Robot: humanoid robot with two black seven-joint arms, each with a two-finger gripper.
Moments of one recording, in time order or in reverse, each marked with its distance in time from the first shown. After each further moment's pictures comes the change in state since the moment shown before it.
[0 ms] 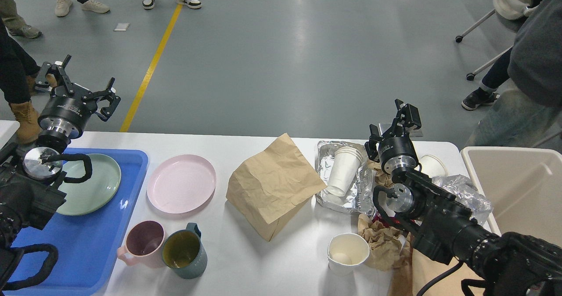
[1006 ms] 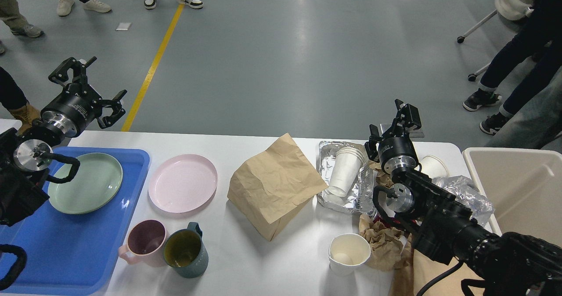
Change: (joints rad) left arm -0.081 0.082 0.460 -0.001 0.019 -0.002 0.032; right arm 0.000 0.000 0.000 0.000 0.000 0.000 0.000
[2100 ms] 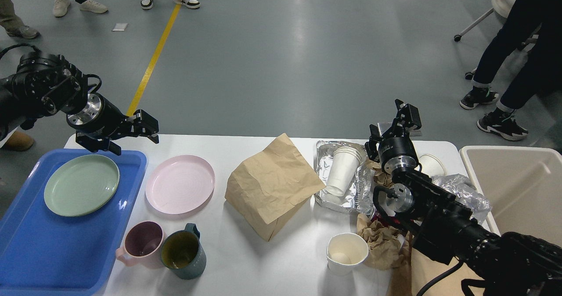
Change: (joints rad) left arm -0.514 -0.052 1.474 -0.189 0.399 -0.350 -0.004; right arm 0.000 0.000 0.000 0.000 0.000 0.000 0.000
